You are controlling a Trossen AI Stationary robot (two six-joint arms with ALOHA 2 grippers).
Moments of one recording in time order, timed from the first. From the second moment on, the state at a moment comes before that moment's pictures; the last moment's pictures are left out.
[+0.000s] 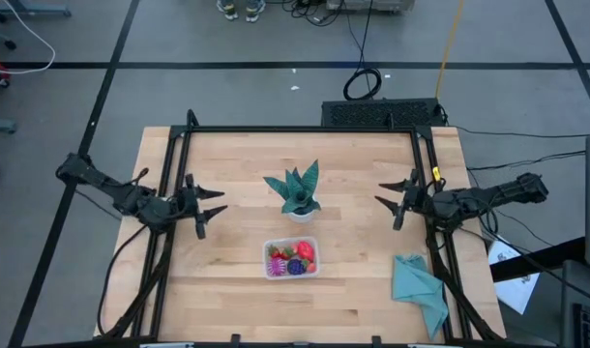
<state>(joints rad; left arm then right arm) -0.48 0.36 0.26 -0.21 -0.75 -0.15 0.28 0.18 0.14 -0.23 0.67 0.02</state>
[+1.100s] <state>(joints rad) 0.04 0.16 0.09 -0.04 -0.12 -0.03 0.12 0.00 0.02 -0.06 0.41 -0.01</state>
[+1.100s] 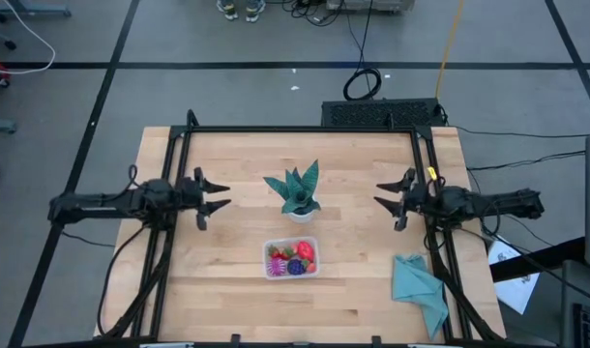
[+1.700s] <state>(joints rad) 0.19 0.16 0.09 -0.03 0.13 -0.01 -0.07 0.12 0.02 -0.01 0.10 0.03</state>
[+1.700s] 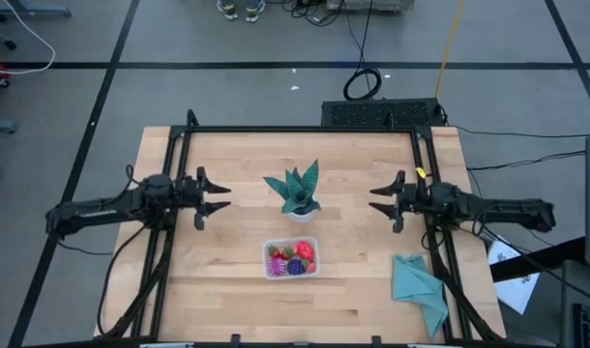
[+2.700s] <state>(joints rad) 0.14 0.16 0.01 0.06 -0.01 -0.05 -0.16 0.13 0.02 0.01 0.05 0.00</state>
